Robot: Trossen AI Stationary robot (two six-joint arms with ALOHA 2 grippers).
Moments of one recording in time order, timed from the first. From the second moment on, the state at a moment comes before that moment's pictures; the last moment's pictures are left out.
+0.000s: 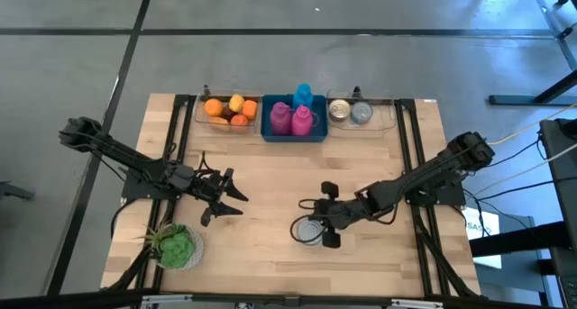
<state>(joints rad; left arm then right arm) -0.32 0.84 0.25 0.55 -0.03 -0.35 0.46 1.60 1.00 -0.22 0.28 0.39</state>
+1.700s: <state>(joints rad) -0.32 0.84 0.25 0.55 -0.03 -0.36 0.19 0.91 0.62 -0.33 0.27 0.27</state>
